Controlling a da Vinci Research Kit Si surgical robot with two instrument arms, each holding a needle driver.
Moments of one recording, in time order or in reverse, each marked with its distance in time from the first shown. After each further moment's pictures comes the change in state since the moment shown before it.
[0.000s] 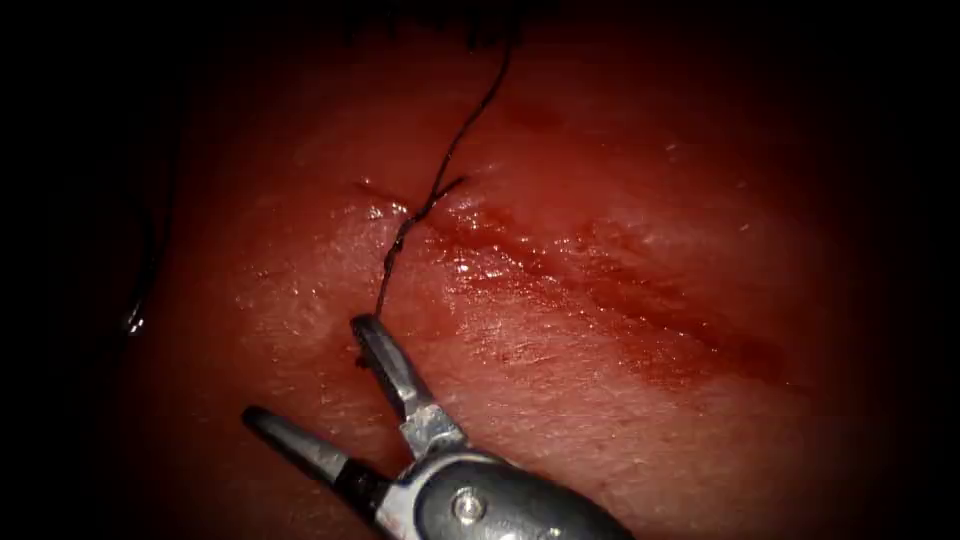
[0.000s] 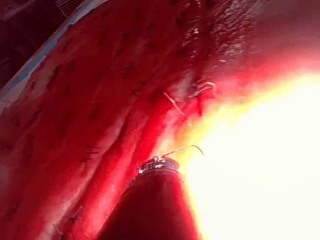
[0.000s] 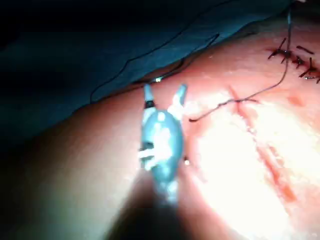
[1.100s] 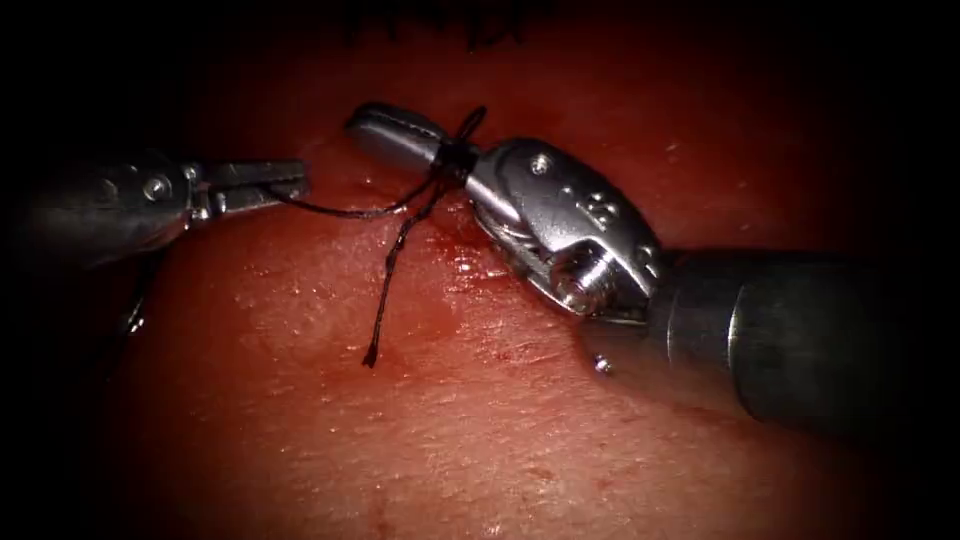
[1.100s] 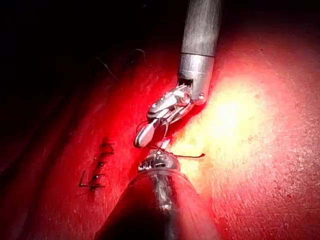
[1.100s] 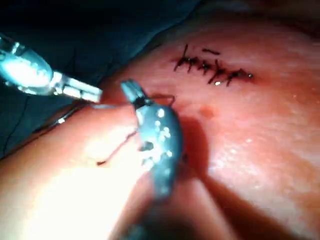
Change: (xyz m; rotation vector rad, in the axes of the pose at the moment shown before) right arm -0.003 0.016 0.010 0.373 0.195 0.114; left arm -0.008 0.014 -0.006 -0.024 0.032 -0.020
